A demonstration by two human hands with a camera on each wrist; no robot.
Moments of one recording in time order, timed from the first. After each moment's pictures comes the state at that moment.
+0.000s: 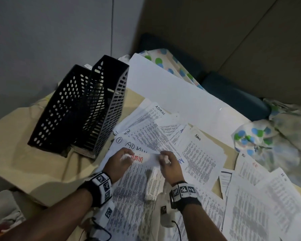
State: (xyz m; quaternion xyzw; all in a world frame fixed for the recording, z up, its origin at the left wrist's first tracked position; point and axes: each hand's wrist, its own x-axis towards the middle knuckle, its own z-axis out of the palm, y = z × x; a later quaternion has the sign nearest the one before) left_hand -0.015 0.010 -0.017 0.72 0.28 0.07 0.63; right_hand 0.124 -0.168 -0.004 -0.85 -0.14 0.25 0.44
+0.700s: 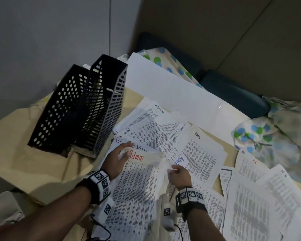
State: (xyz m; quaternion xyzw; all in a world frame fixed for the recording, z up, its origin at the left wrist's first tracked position) left_hand -0.016 0.019 -0.011 0.71 0.24 0.12 0.65; right_hand 0.129 -0.209 -0.033 -0.90 0.02 0.26 0.36
